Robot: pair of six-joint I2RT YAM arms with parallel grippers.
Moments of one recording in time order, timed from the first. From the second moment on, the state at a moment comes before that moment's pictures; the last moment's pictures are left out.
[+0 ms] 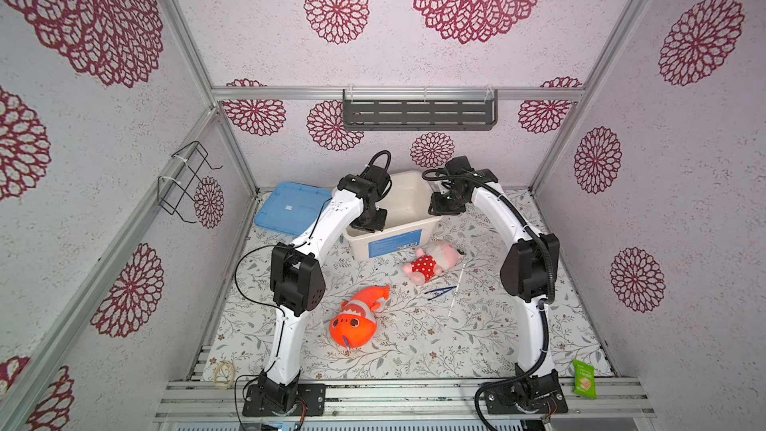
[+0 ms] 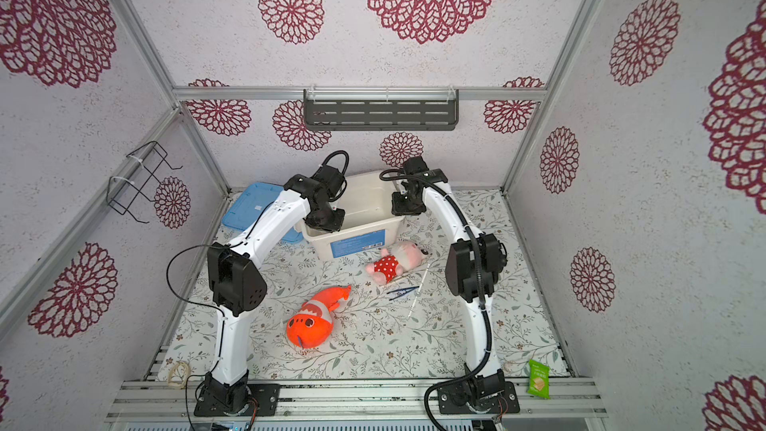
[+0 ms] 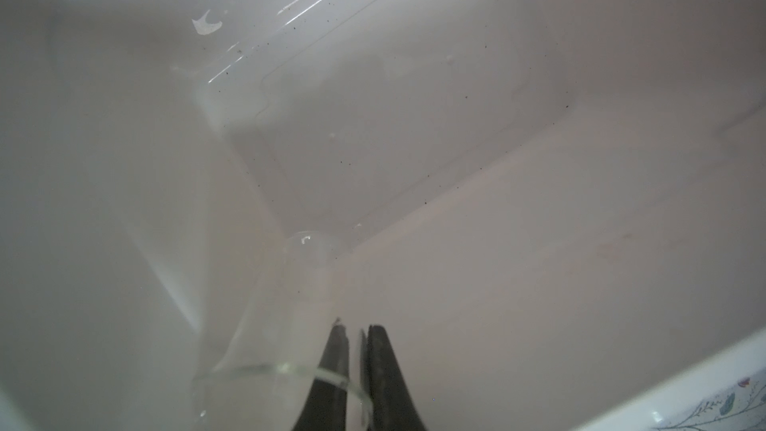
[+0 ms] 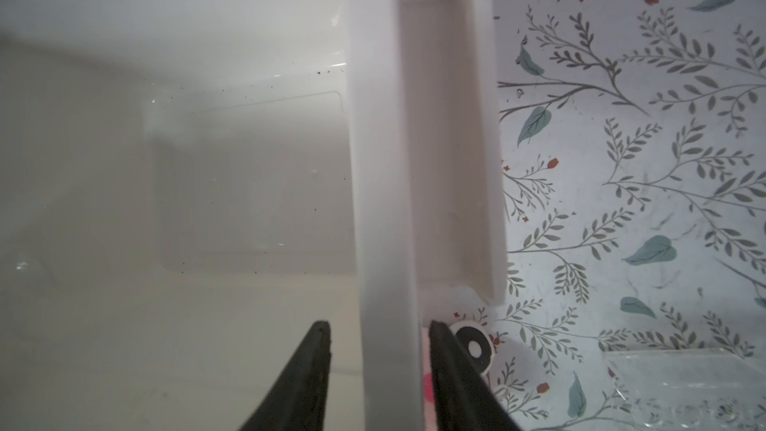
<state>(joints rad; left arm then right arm) -0.48 2.17 2.17 -1.26 -0.10 -0.21 0.33 2.22 2.20 -1.05 -0.18 0.16</state>
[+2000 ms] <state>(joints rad) -0.38 2.45 2.29 -1.22 -0.04 -0.60 0.31 2.07 2.22 -1.00 -0.06 0.17</state>
